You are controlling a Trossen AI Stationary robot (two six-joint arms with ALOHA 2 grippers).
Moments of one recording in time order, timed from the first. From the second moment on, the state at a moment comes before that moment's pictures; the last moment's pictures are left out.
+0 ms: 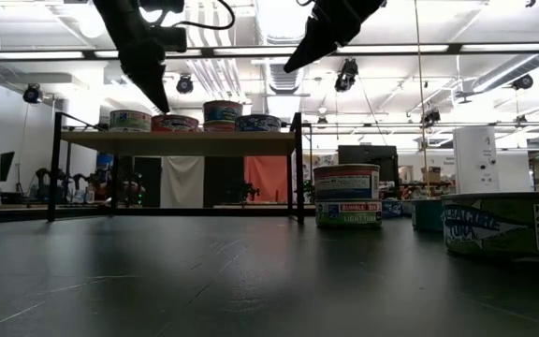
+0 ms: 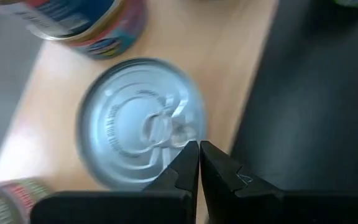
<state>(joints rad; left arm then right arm) 0.38 1.22 1.12 -0.92 -0.22 0.11 -0.08 1.53 1.32 -0.44 0.20 -0.32</state>
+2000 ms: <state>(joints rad) 0.40 1.29 1.19 -1.01 -0.30 0.23 -0.08 1.53 1.31 -0.44 0.20 -0.32</state>
